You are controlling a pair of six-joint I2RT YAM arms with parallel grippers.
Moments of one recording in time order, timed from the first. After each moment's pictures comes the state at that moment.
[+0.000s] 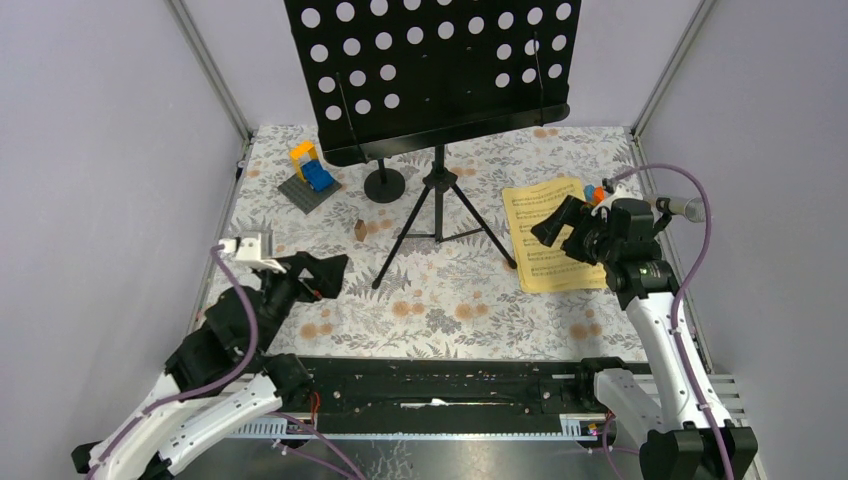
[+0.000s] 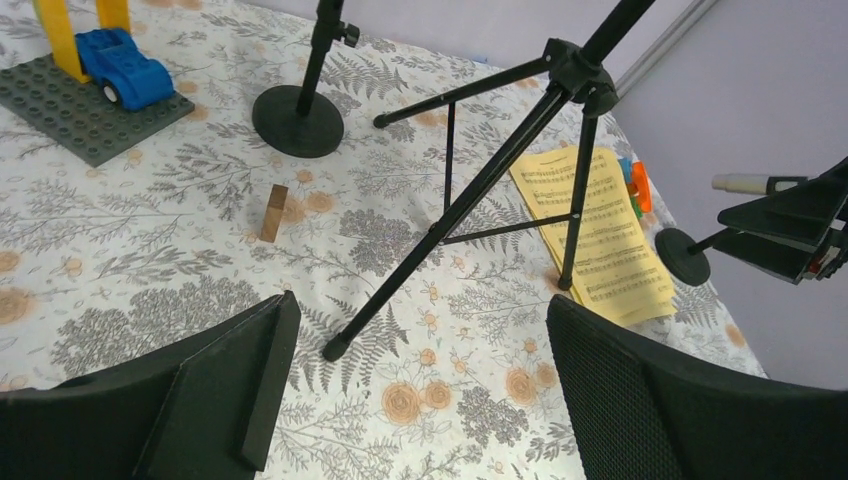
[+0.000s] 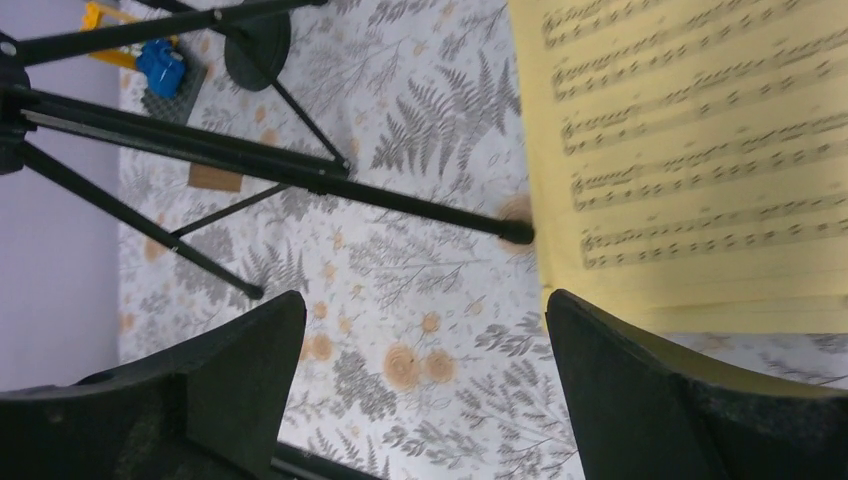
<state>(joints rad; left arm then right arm) -0.86 0.30 0.77 -0.59 -0.53 -0.52 0.05 0.88 0.84 -0.52 -0.27 0.50</state>
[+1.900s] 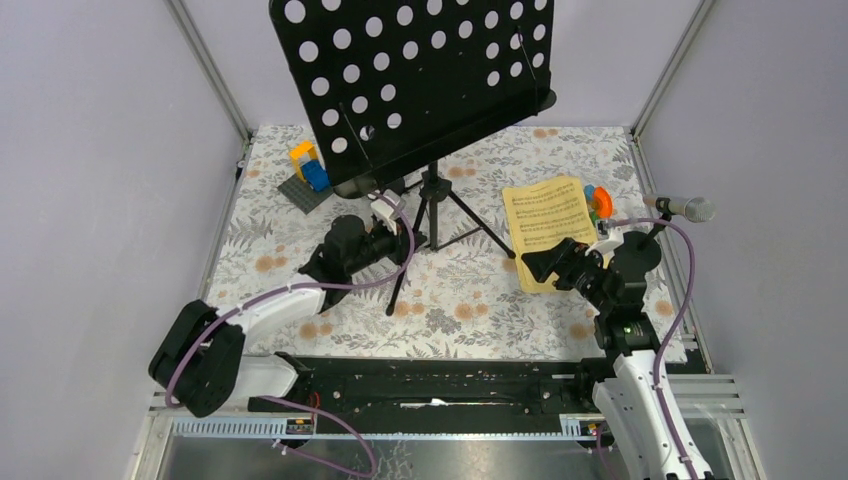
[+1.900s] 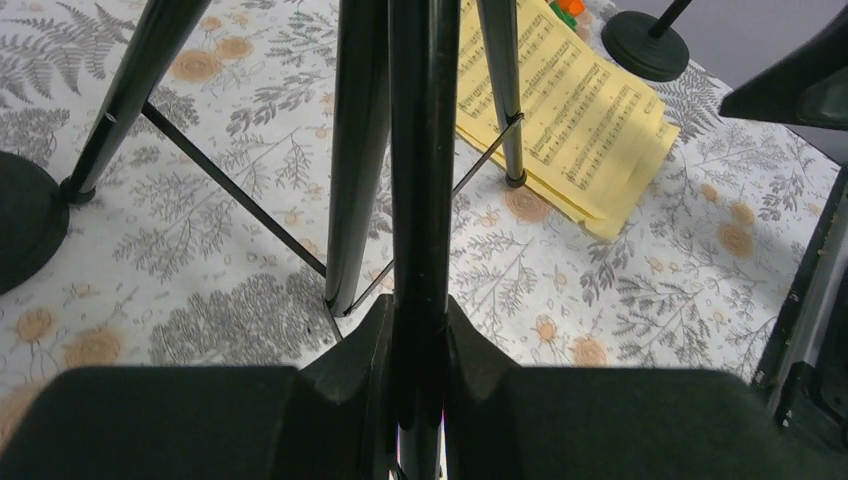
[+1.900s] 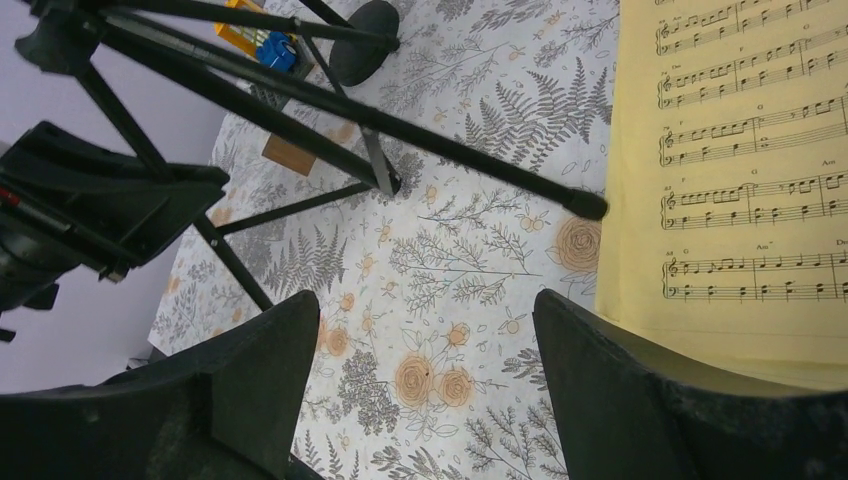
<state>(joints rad) -0.57 1.31 0.61 0.50 0.33 -0.17 0.05 0.53 0.35 -0.10 -0.46 0.58</state>
